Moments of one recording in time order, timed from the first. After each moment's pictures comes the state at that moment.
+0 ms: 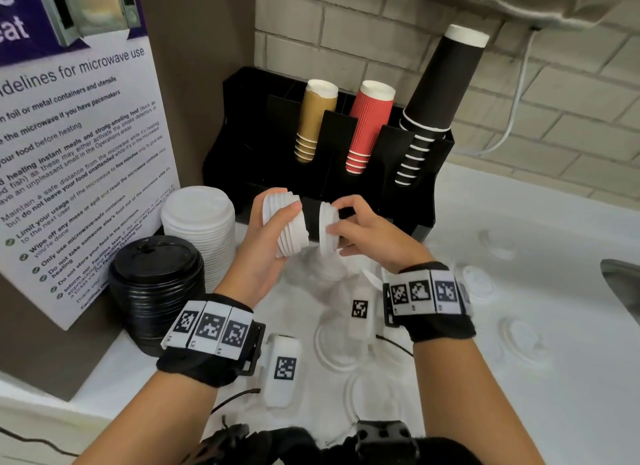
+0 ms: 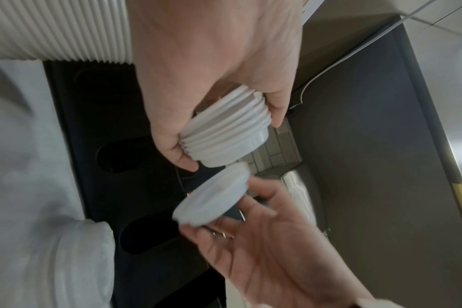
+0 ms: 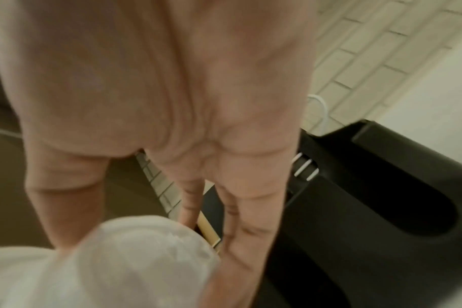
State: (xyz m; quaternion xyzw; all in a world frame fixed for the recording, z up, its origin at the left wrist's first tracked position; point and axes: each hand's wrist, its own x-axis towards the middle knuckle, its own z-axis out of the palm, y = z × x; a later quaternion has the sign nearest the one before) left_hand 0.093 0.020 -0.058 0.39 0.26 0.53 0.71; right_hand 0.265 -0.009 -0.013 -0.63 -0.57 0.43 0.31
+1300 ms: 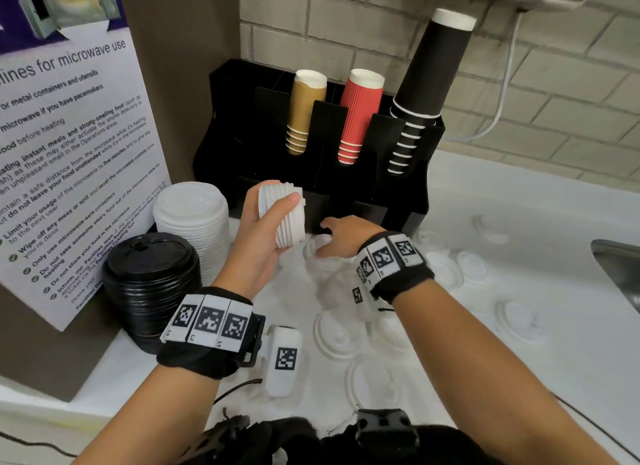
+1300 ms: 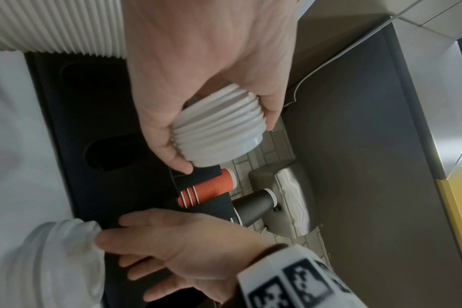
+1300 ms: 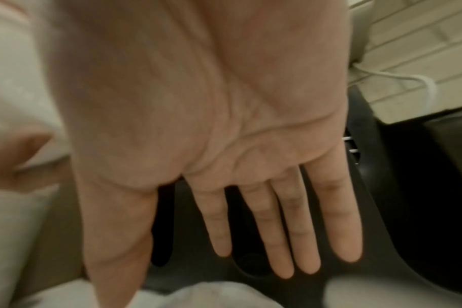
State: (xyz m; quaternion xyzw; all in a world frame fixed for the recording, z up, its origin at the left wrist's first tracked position) left_hand 0.093 0.012 -0.047 0.42 0.34 0.51 0.67; right_hand 0.256 0.025 -0.039 -0.73 -0.64 0.21 -0.10
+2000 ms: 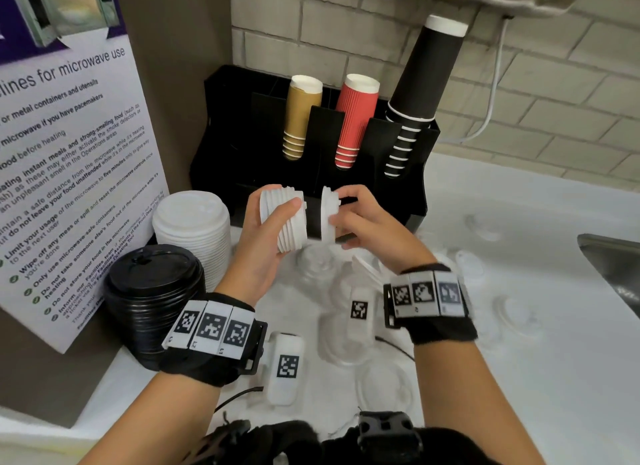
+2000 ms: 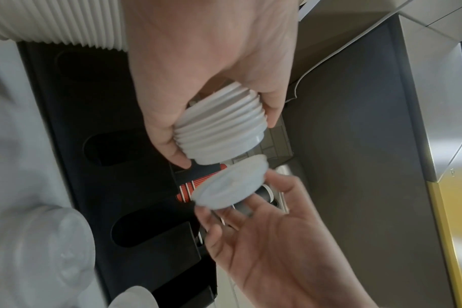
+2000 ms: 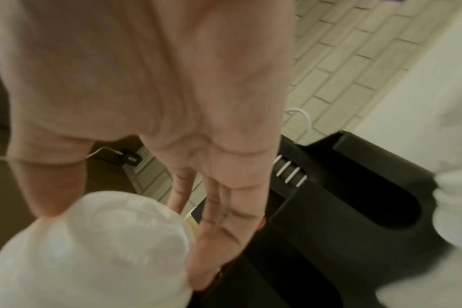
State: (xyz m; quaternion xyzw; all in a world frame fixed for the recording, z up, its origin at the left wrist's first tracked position) left_hand 0.089 0.024 -0.053 0.41 0.29 0.51 0.70; right_hand 0.254 -0.023 -0.012 -0.62 -0.55 0.40 0.40
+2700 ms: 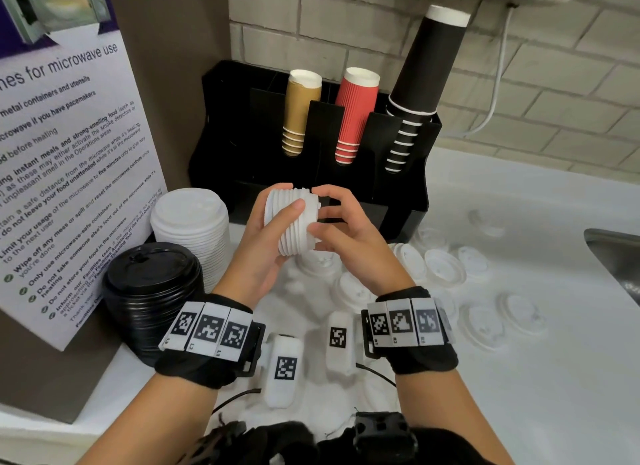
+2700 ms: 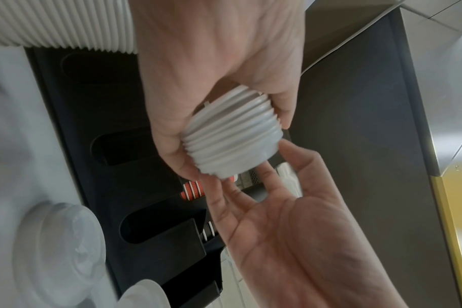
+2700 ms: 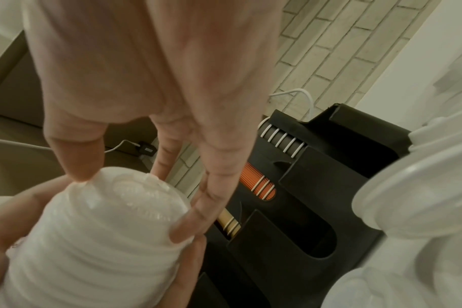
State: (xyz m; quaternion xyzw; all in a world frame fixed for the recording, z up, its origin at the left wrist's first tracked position) left_hand 0.087 0.018 -0.054 0.43 0.26 0.48 0.72; right_hand 0.218 -0.042 -0.020 -0.55 -0.55 0.39 0.49
